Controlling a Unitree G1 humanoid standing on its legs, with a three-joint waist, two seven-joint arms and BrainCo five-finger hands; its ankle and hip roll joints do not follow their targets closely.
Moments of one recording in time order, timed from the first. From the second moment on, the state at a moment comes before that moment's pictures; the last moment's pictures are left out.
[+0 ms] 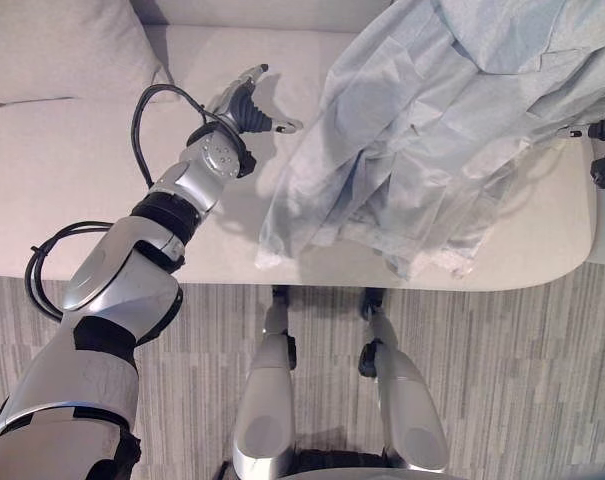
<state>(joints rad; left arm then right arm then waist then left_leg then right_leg) -1.29 0.60 -0.79 0.94 -0.10 -0.01 0.19 -1.23 -0.93 0.66 1.28 0.14 -0.09 -0.16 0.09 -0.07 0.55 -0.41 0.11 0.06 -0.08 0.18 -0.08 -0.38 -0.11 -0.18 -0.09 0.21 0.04</state>
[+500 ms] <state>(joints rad) -1.35 0.59 -0.79 1.00 -0.10 -0.01 0.21 -1.35 -0.82 0.68 1.37 0.16 -0.03 -0.17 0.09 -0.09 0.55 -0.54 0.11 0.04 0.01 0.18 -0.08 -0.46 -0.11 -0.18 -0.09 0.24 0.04</state>
